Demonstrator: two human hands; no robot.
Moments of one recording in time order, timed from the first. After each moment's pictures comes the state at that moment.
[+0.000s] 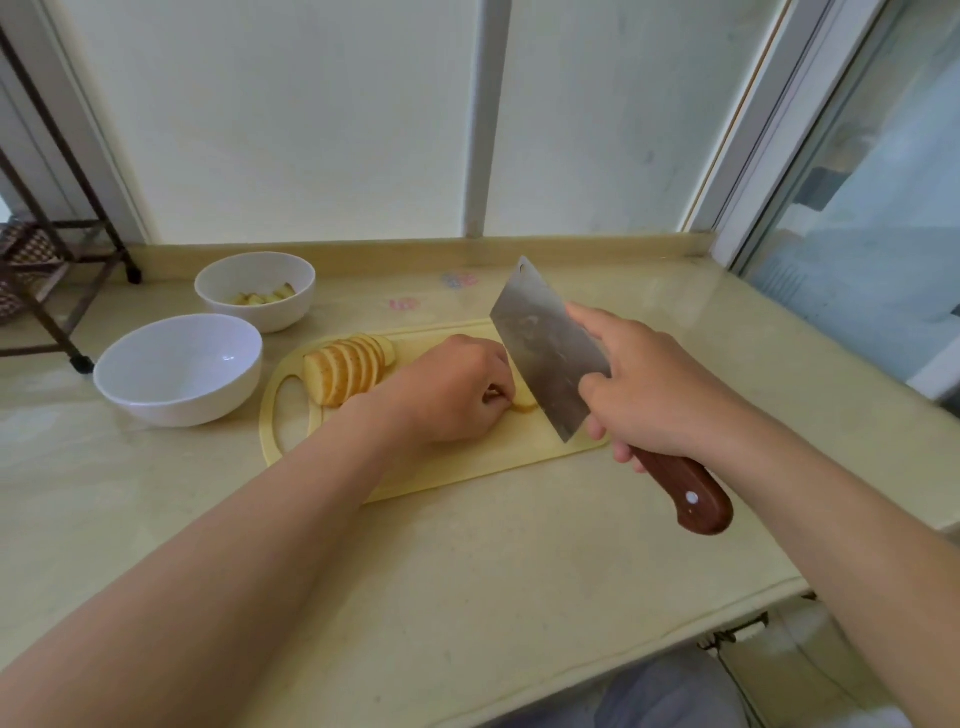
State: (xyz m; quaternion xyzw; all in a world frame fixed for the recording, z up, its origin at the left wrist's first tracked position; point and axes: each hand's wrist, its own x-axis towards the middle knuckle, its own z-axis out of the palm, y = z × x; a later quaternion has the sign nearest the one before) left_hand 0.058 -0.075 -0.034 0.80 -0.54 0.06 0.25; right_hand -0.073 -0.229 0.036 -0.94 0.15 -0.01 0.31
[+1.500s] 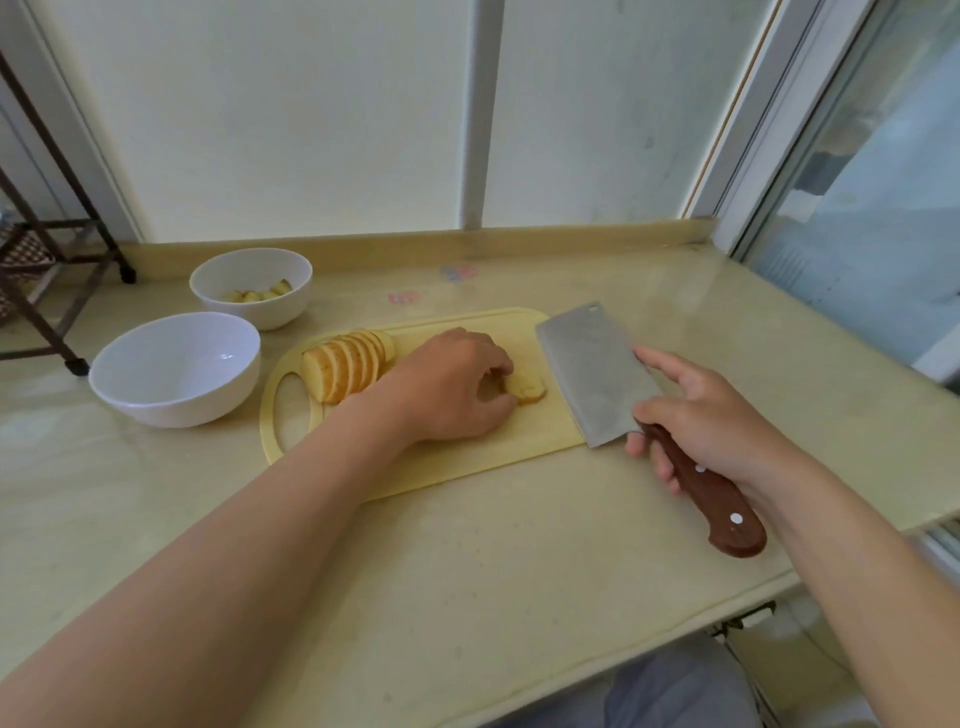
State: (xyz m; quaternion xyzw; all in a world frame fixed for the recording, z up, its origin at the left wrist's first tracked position) left_hand 0.061 -0.072 -0.037 0.85 -0.48 0.03 0.21; right_hand -0.093 -0.279 -0.014 -0.81 0.24 -0.04 0.53
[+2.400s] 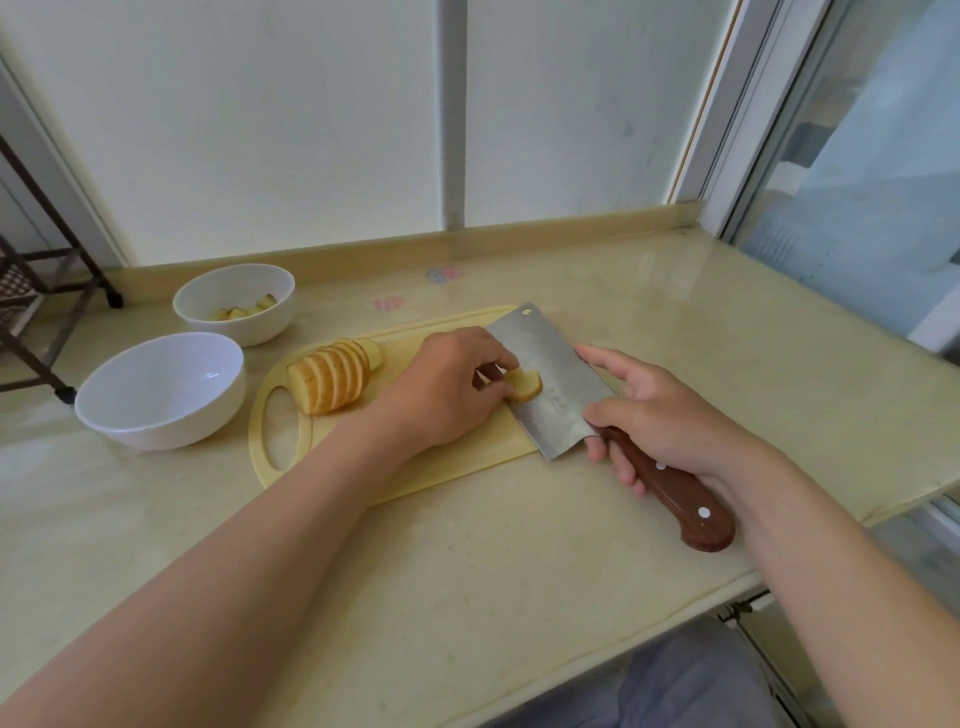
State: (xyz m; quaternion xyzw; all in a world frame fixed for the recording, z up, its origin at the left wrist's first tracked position) left_hand 0.053 -0.086 -0.044 0.81 -0.46 0.05 0.37; right_hand -0.087 -0.265 -0.020 -0.79 0.15 0.02 0.59
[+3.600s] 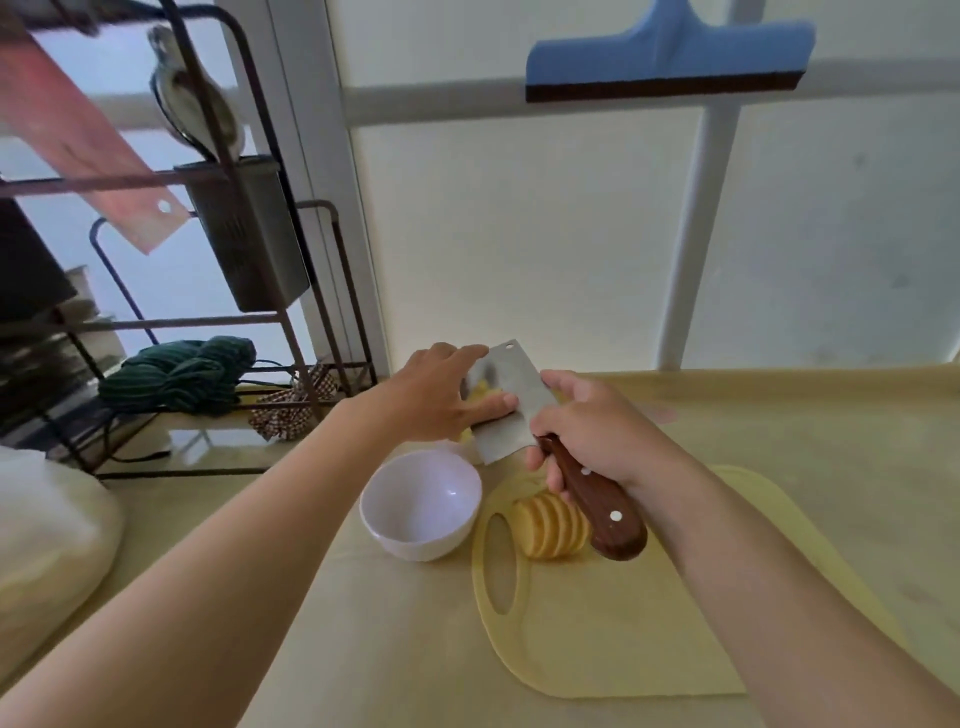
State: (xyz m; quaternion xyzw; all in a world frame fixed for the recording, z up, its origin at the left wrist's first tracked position) left_hand 0.181 0.092 0.047 0.97 -0.20 0.01 0.16; right_hand 0.073 -0.091 0.060 -0.77 0.00 0.06 0.63
